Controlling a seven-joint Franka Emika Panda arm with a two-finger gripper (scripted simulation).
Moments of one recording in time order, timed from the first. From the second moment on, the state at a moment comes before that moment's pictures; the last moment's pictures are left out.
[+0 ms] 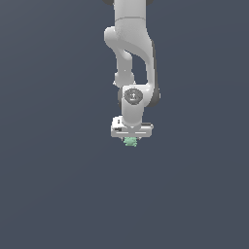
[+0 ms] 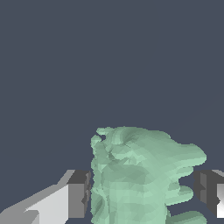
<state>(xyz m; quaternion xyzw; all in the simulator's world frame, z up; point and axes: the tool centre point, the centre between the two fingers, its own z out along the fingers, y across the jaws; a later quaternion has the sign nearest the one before) -0.055 0.032 0.036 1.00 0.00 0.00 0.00</state>
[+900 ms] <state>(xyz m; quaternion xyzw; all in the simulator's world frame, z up) -0.059 0.029 0.058 1.00 0.00 0.00 0.00</state>
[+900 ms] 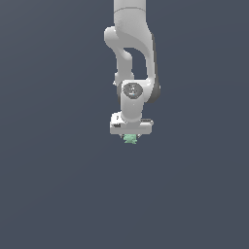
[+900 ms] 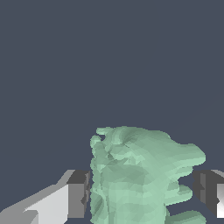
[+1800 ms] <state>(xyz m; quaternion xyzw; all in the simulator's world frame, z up) -0.068 0.016 0.135 1.00 0.00 0.00 0.00</state>
